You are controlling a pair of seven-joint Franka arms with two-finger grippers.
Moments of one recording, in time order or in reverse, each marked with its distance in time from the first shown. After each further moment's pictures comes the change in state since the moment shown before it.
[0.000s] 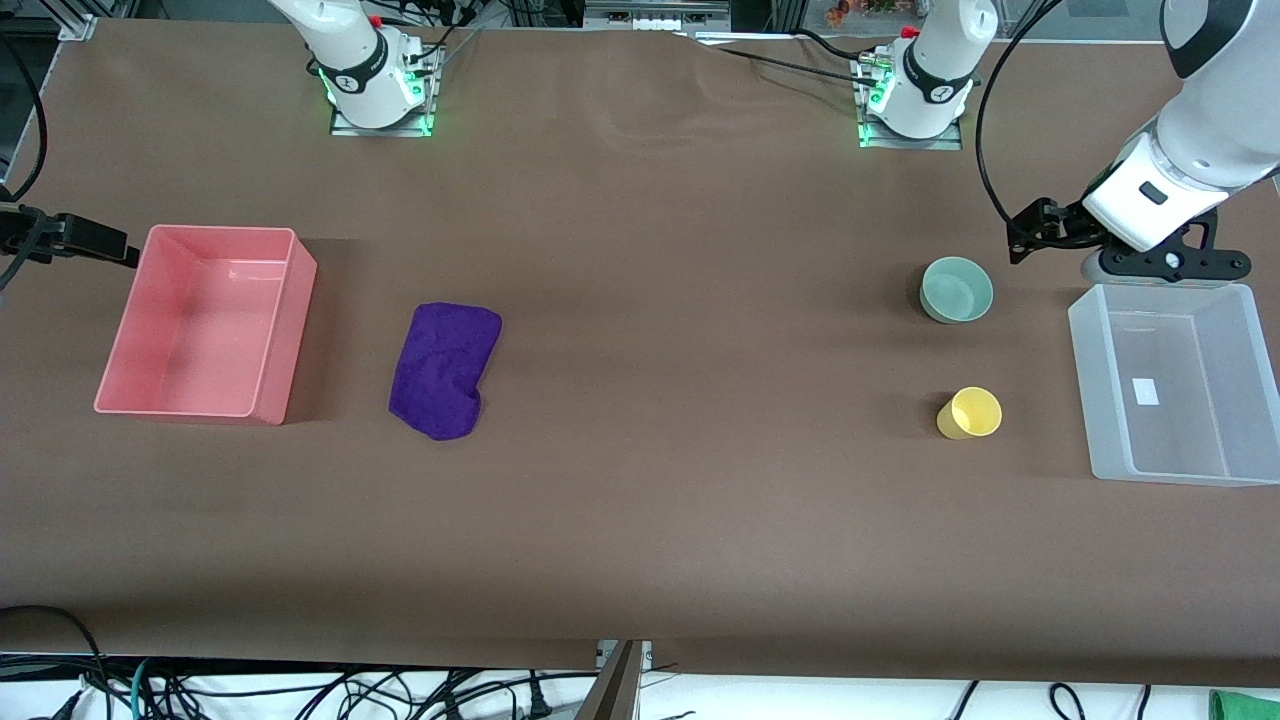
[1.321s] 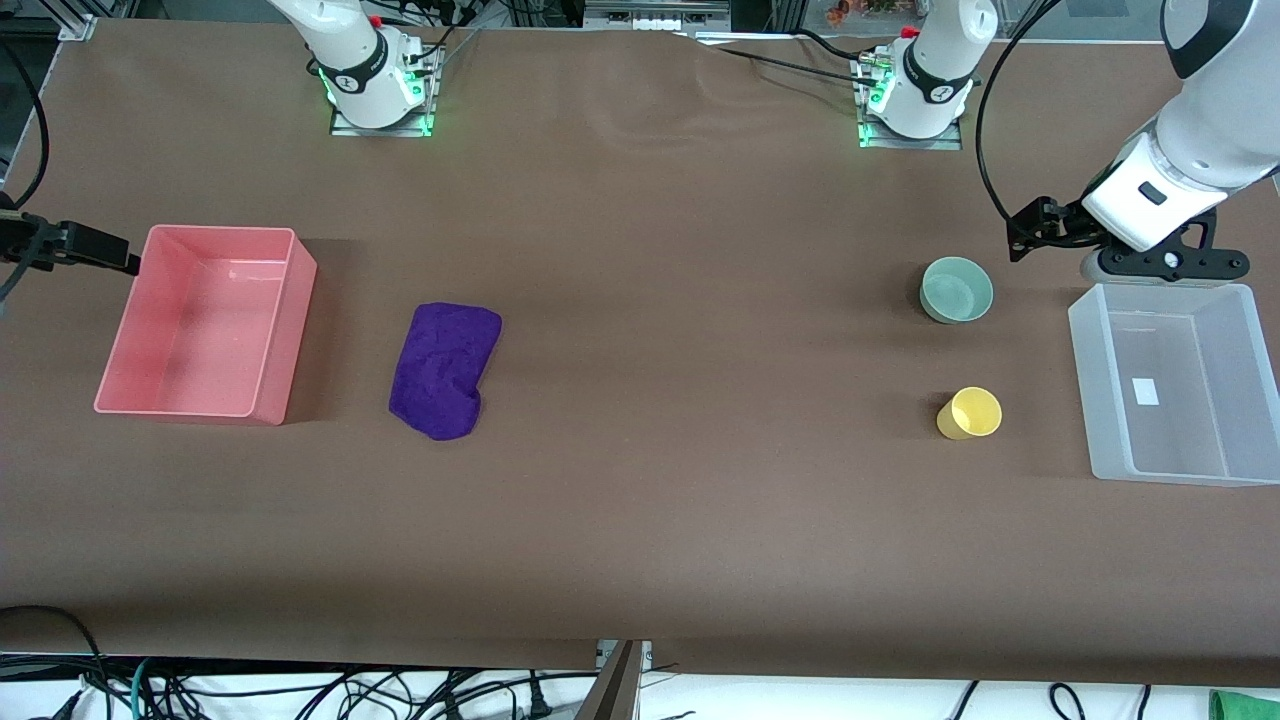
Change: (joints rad) left arm 0.000 0.000 0.000 -0.001 0.000 -0.031 0.000; right arm 0.009 0.019 -0.001 0.001 -0.006 0.029 -0.001
